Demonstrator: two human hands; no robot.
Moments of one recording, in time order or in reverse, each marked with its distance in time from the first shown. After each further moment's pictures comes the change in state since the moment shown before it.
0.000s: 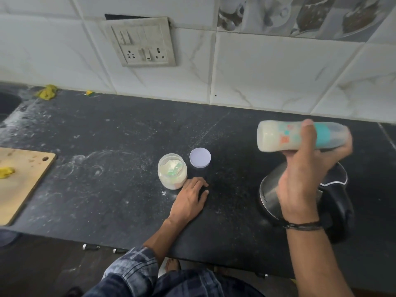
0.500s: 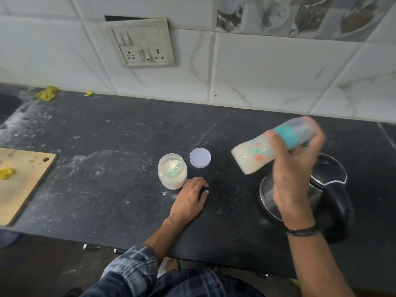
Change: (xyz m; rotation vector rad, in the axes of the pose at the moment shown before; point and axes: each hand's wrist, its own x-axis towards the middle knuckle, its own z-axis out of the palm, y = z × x) left_hand -0.001 -0.001 0.000 -0.004 -0.009 0.012; right_hand -0.008 0.007 -0.006 -0.200 -0.220 -0.001
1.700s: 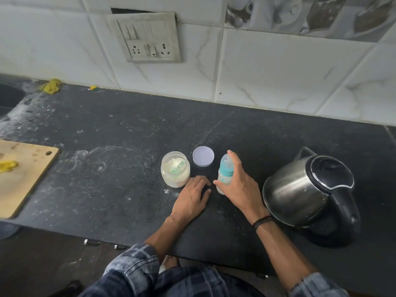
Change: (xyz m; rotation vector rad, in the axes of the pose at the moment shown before) left_hand -0.001 0.001 -0.002 0.004 -0.001 -0.008; right_hand -0.028 0.137 -0.012 -1.130 -0.655 -0.053
